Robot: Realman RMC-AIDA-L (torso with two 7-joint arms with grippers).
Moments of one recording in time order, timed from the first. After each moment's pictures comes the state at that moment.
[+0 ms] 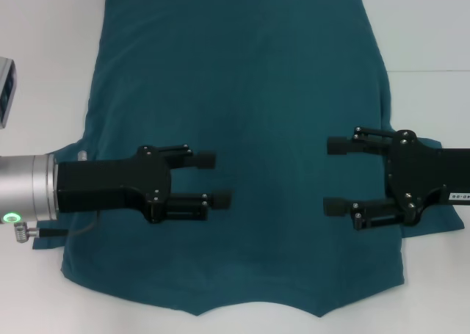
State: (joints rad) left arm -0.57 -2.07 0.74 0.67 1.91 1.72 -1.43; right arm 0.57 2.07 -0.63 -0.79 -1.98 -1.84 1.25
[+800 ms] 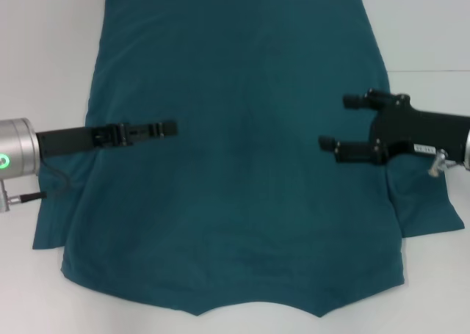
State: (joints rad) left arm -0.56 -2.06 0.75 0.75 1.96 1.36 -2.05; right arm 0.61 2.09 -0.67 -0.70 -1.98 -1.34 1.18
